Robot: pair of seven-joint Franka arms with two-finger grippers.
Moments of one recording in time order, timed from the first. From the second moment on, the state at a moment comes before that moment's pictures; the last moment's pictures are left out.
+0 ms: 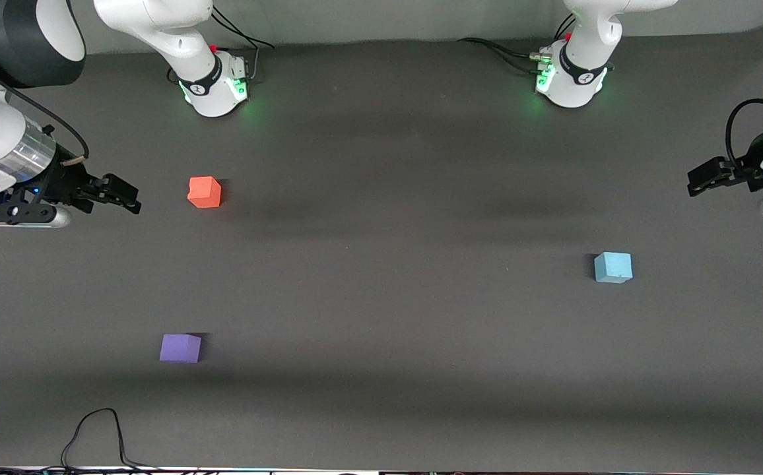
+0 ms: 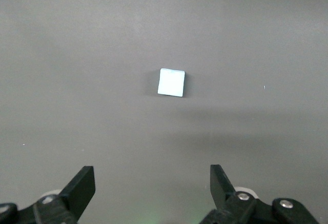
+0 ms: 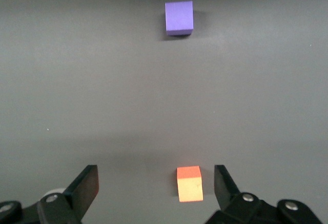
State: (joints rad) left arm 0.01 -0.04 0.01 -1.73 0.05 1.62 -0.04; right arm 0.07 -0.09 -0.01 -1.89 0.04 1.83 0.14
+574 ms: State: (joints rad) left arm 0.01 -0.03 0.01 -1.72 0.05 1.59 -0.04; right arm 0.07 -0.09 -0.04 -1.89 0.04 1.84 0.12
